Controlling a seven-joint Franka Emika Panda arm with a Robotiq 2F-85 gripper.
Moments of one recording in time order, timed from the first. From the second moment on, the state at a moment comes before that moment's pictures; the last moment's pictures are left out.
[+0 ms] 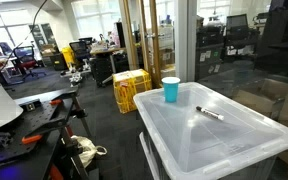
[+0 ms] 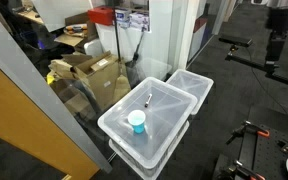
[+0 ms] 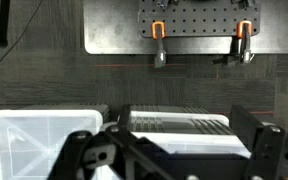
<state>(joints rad) -0.13 -0.62 -0.18 -2.56 -0.17 1.73 -0.21</state>
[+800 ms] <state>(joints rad) -0.13 -0.61 -0.18 -2.56 -0.17 1.78 -0.21</state>
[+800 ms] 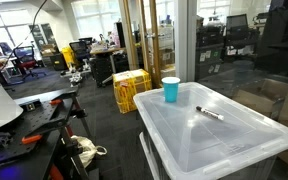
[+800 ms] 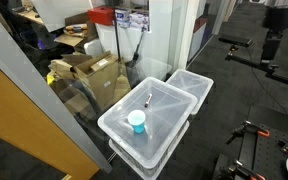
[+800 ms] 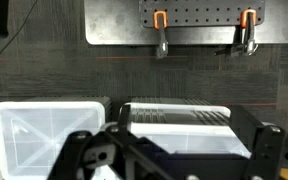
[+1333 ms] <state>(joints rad) -0.12 -0.50 -0.18 -2.52 -0.05 2.04 -0.14</state>
